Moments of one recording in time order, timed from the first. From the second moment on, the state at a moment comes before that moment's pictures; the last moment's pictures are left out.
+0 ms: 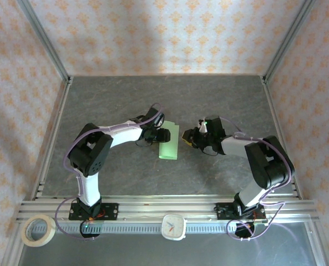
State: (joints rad) left arm -0.55 1.89 1.16 -0.35 0.11 -0.59; right arm 0.37 1.62 0.67 0.19 -0.59 0.96
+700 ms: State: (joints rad) left arm -0.55 1.91 1.20 -0.41 0.10 -0.45; right arm 0.44 1.72 0.73 0.27 -0.56 1.05
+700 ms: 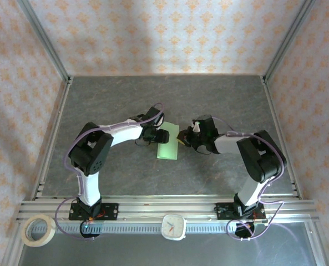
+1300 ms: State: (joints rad) left arm -0.55 1.91 1.20 -0.41 0.11 -0.45; right arm 0.49 1.87 0.82 0.25 -0.52 1.04
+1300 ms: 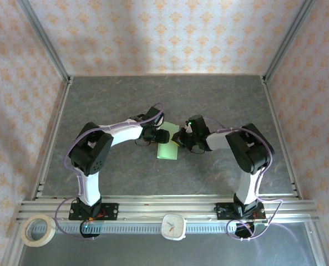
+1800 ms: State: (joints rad) left arm -0.55 1.89 1.17 -0.39 0.13 -0.46; right arm 0.50 1.86 0.81 0.25 -0.50 0.99
